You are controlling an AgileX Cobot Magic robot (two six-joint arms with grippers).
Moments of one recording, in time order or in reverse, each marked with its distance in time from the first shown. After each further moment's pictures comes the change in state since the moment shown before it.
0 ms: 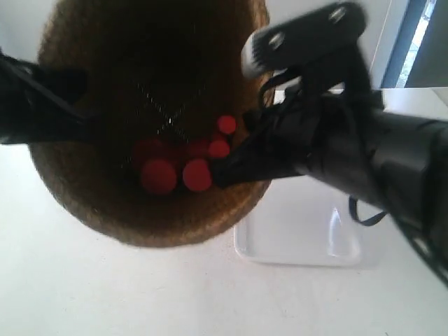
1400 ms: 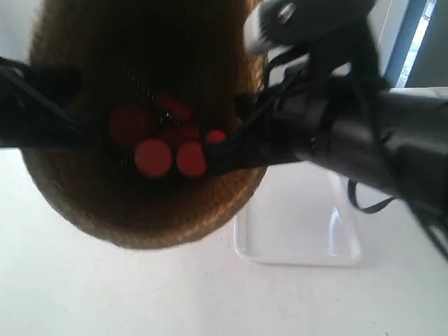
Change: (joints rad) left arm -0.066 -0.019 0.014 0.033 -0.081 -0.004; right arm -0.012 -0.025 -0.021 -0.003 0.071 -0.012
